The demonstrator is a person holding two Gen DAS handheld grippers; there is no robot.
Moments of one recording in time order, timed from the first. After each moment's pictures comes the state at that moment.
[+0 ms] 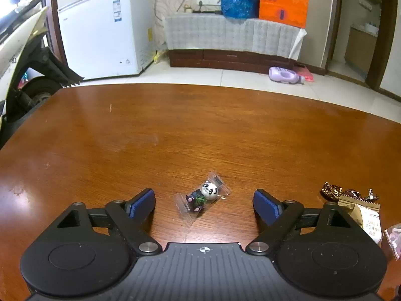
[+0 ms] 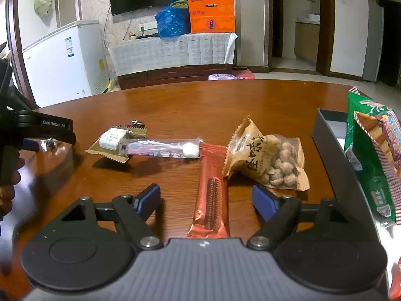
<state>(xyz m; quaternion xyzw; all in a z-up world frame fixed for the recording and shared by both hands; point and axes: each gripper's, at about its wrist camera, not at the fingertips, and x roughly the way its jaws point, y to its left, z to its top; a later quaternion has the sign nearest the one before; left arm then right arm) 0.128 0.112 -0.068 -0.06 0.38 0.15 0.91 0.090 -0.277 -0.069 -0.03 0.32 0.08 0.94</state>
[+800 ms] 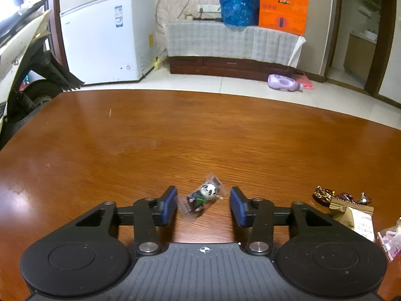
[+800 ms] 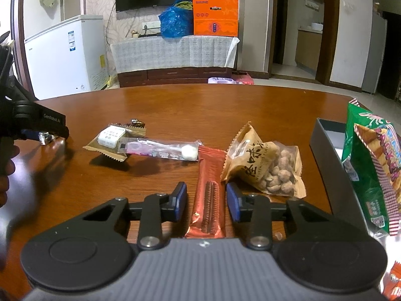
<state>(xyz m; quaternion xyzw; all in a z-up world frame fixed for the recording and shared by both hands) 0.120 0.106 -0.065 -0.06 0.36 0.15 0.92 0.091 -0.273 -0.070 -0.06 0.32 0.08 0.94</state>
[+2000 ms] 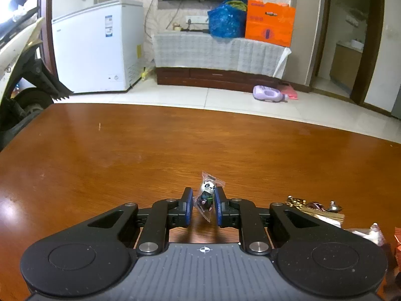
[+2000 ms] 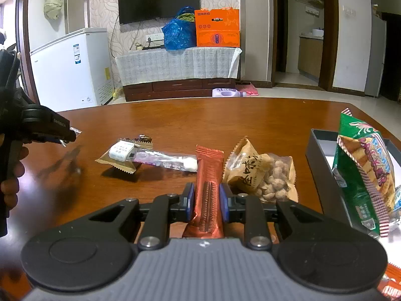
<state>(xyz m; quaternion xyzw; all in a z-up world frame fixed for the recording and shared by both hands) 0.109 0.097 -0.047 -0.07 0.34 0.11 0.93 0.072 -0.283 -0.052 -0.04 0.29 0.09 0.95</state>
